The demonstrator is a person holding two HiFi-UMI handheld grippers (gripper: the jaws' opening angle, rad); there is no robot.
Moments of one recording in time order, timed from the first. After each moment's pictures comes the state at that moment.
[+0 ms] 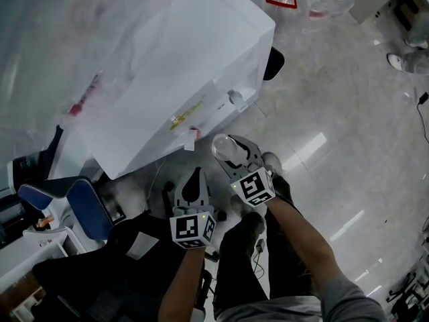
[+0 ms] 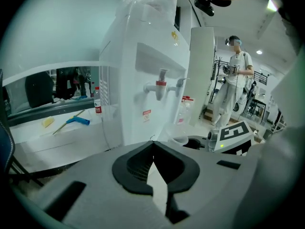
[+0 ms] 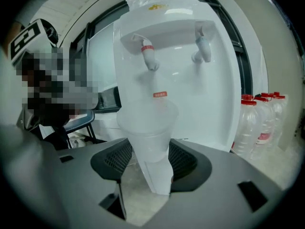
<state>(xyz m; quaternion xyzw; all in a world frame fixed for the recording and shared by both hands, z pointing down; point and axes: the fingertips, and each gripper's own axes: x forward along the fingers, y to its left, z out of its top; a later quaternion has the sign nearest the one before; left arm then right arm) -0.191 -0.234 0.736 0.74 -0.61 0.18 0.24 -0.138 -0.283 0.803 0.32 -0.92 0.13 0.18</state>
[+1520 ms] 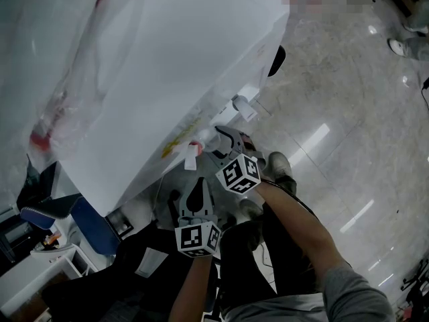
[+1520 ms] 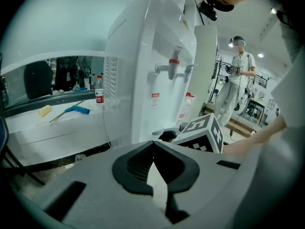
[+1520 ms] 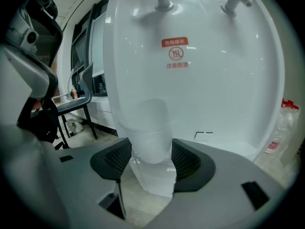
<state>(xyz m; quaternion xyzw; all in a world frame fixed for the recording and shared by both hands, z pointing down) -0.210 -0.228 0.787 0.74 -0.59 0.18 0.26 -0.195 -0.320 0.880 0.29 -0.91 0.10 0.26</state>
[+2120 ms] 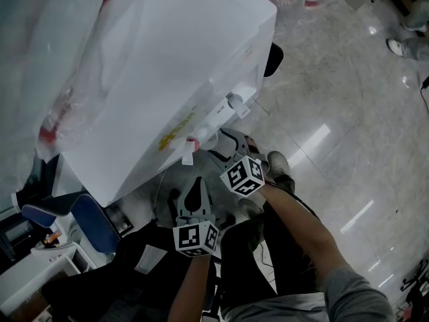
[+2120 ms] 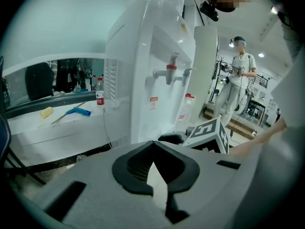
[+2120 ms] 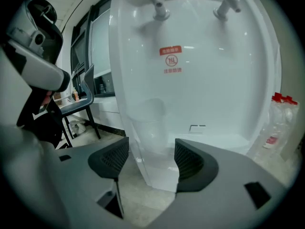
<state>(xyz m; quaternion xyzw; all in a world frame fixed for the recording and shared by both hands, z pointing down) -0.208 -0.224 0.775 0.73 -0.60 0.18 0.26 -0.178 -0.303 0.875 0.29 -0.91 0.12 0.26</state>
